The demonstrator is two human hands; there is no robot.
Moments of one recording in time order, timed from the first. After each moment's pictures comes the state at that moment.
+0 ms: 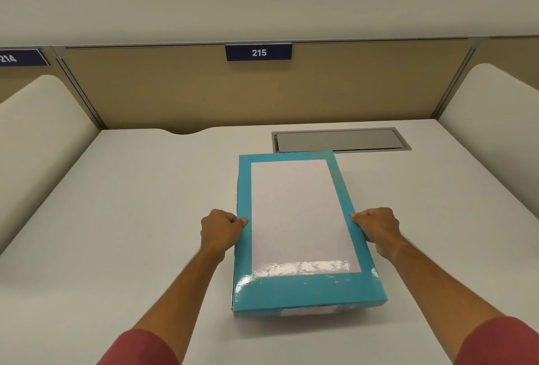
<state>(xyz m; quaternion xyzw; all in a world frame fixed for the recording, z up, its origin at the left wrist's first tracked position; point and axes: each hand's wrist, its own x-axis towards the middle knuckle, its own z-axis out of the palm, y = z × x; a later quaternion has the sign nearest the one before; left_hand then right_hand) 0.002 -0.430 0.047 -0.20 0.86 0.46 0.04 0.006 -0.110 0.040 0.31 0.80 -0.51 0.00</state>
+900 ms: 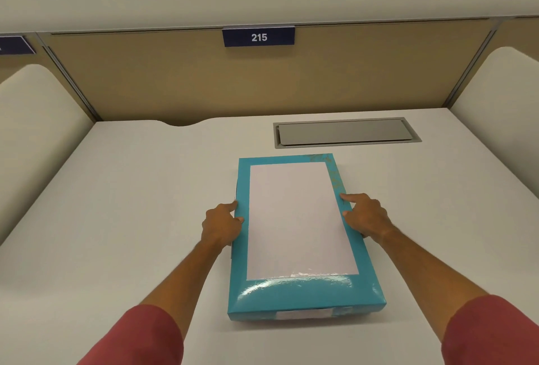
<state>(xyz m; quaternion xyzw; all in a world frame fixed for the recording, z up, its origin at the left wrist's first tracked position) -0.032 -0.434 0.021 -0.17 0.91 0.36 0.11 -0.027 -0.124 0.039 0.18 0.93 -0.29 0.11</state>
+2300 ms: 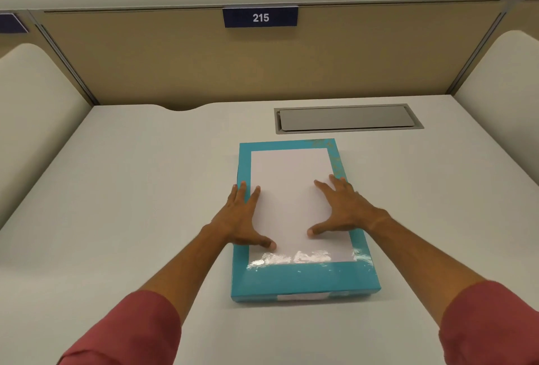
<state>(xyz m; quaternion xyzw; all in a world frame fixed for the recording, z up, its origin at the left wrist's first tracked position) -0.016 -0.423 0.021 0.13 0.96 0.12 0.21 -0.023 -0.156 0.039 -0.07 0.97 -0.10 0.22</state>
